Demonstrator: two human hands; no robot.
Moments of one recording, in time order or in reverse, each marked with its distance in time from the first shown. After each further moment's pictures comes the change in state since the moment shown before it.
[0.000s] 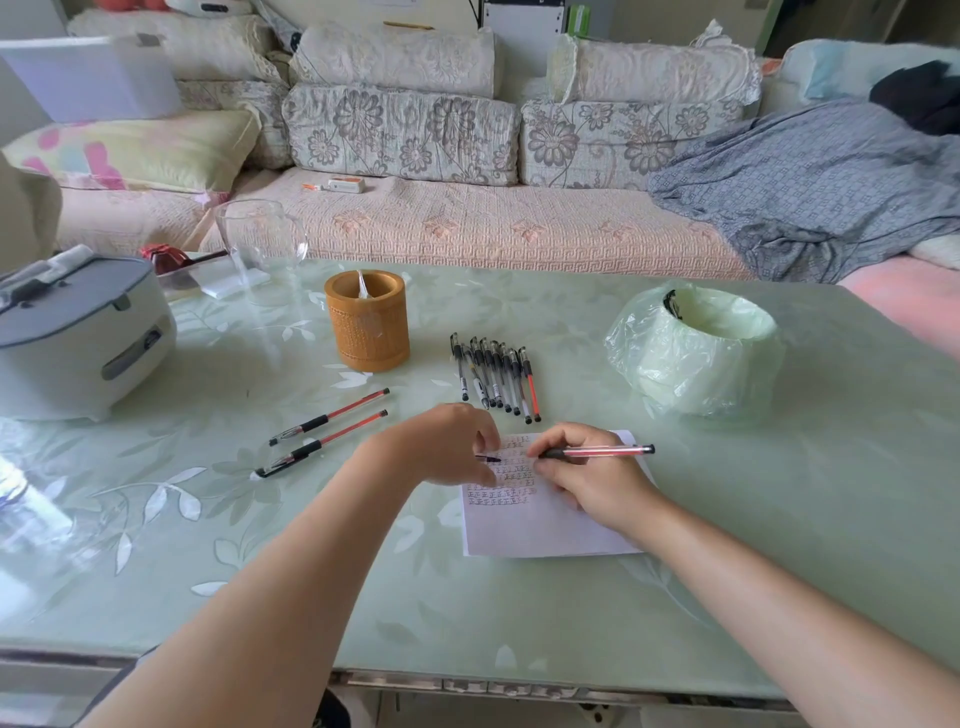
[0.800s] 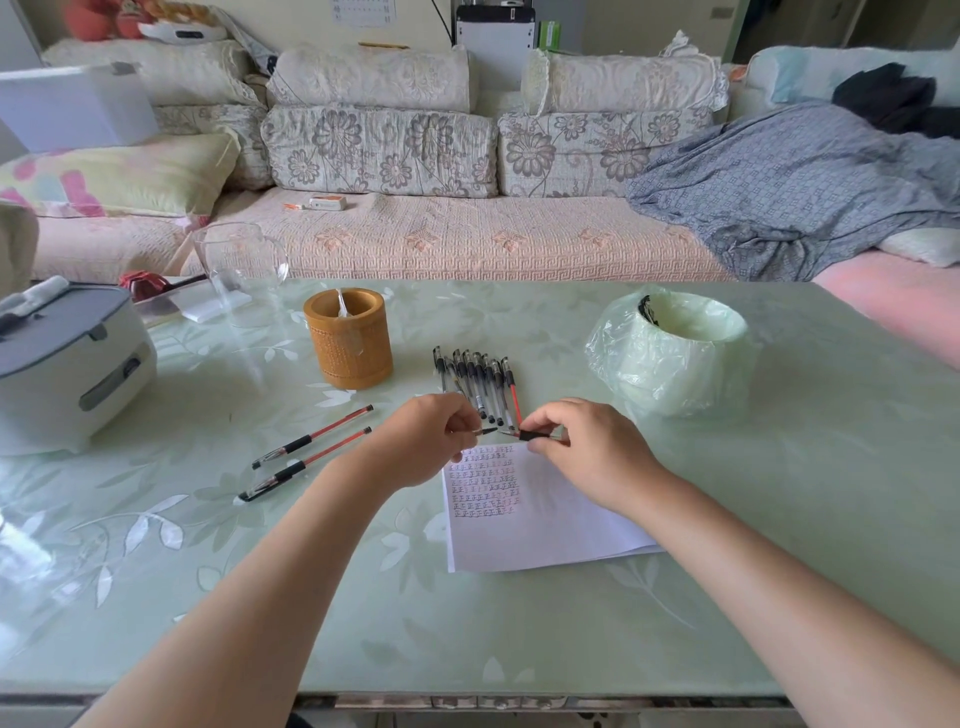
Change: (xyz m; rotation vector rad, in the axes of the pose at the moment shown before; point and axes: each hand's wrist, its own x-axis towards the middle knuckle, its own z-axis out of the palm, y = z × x) left_hand -0.002 0.006 -0.010 -0.297 0.193 -0.035; right_hand 0.016 -0.023 -0.023 -0.772 0.103 -0.204
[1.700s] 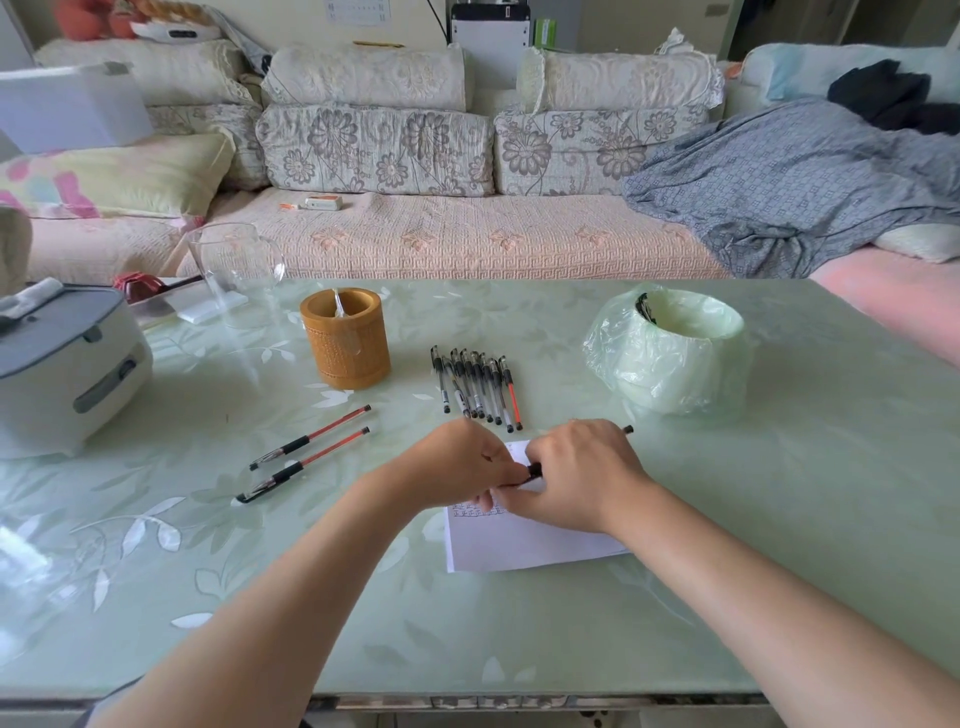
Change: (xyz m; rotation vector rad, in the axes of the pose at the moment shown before) left_hand -0.014 0.028 0.021 -0.027 -0.205 -0.072; right_hand -0.012 -0.018 0.007 -0.555 -0.102 -0.165
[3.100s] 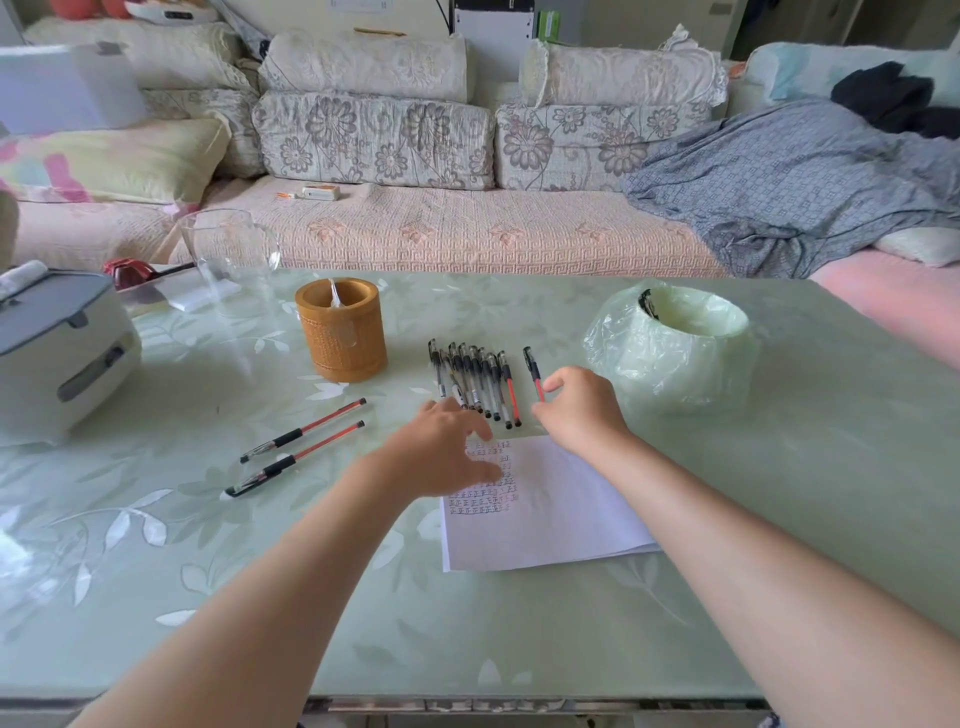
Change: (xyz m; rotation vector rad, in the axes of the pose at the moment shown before) left_hand 0.024 -0.034 -0.002 0.375 0.162 0.065; right_hand 0.063 0.032 0.027 0.591 0.135 0.552
